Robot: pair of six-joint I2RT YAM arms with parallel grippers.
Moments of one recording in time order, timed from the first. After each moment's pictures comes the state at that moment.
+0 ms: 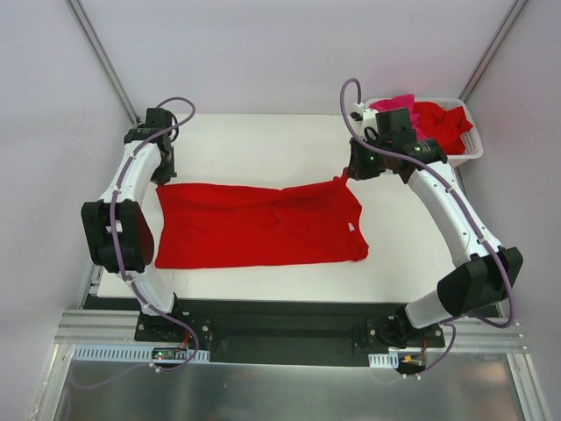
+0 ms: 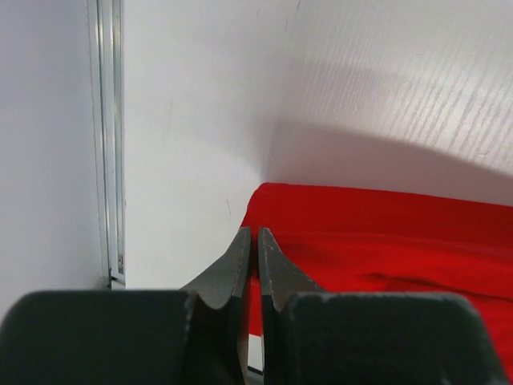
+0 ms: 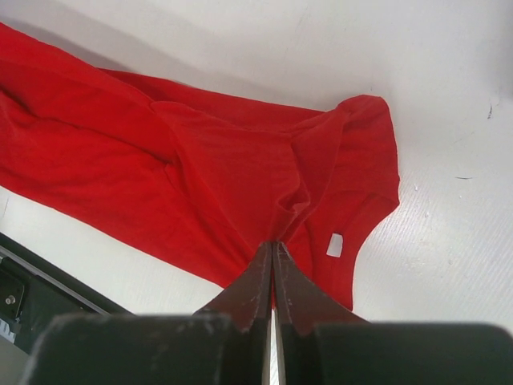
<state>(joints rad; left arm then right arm) 0.03 1.75 1.54 -0.94 -0.30 -0.04 0.34 1.49 1.55 -0.88 -0.22 0.06</state>
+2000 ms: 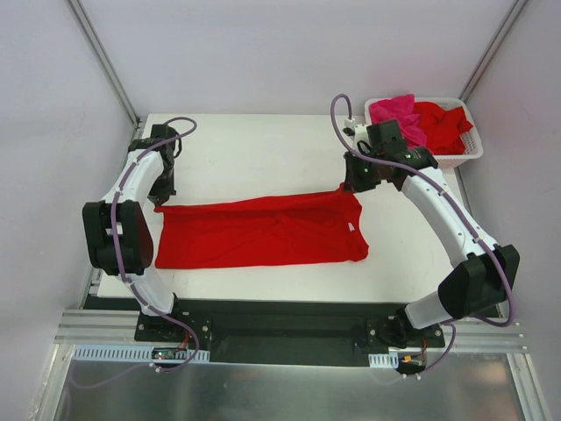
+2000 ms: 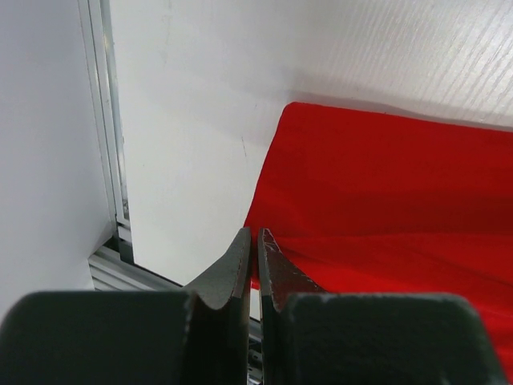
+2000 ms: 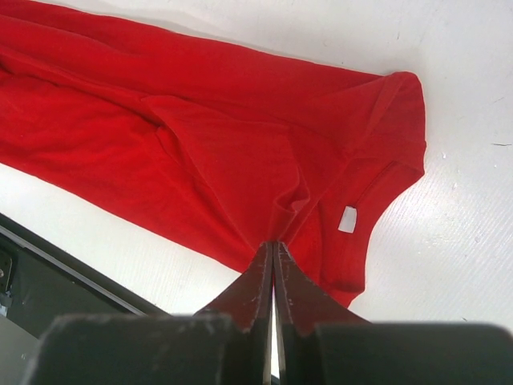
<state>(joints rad) 0.03 1.72 1.41 -1.02 -0.37 -0.07 0.38 1.48 1.45 -0.88 -0.22 0.05</state>
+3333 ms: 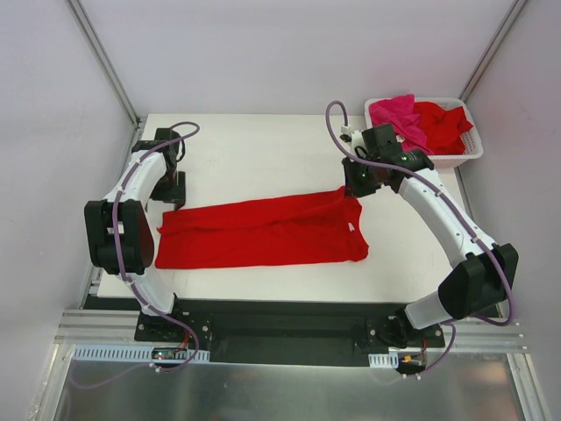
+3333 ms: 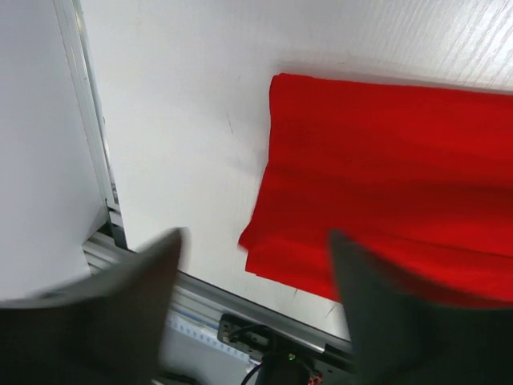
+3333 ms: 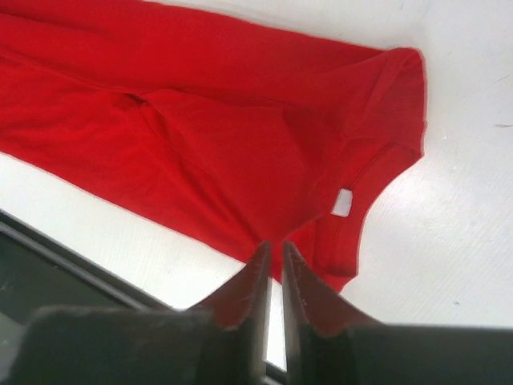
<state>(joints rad) 0.01 1.73 1.39 -1.07 -0.35 -0.09 0.40 1.48 1.43 -0.92 -0.16 0.05</state>
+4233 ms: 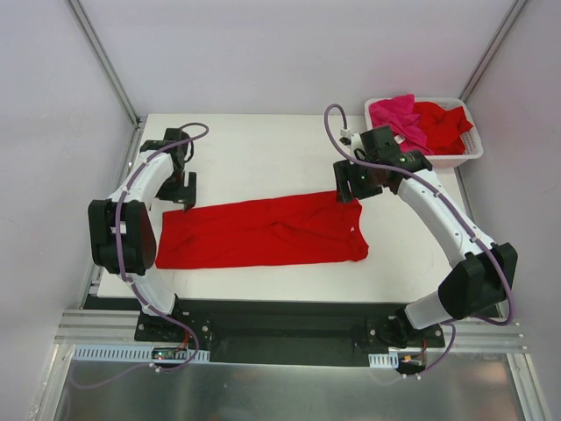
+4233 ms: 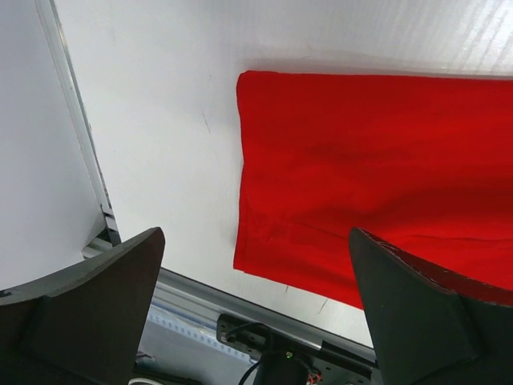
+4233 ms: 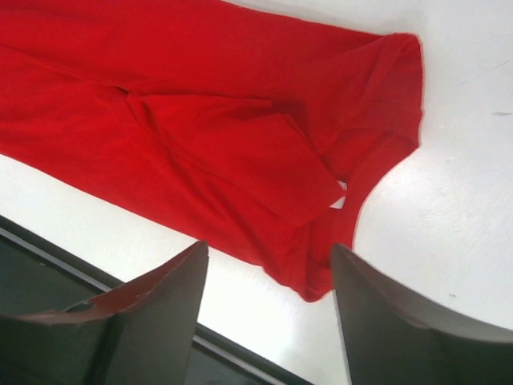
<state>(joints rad) -0.04 1.73 1.39 -1.08 -0.35 -0.09 0.41 1.48 1.42 -0.93 -0.14 0.05</state>
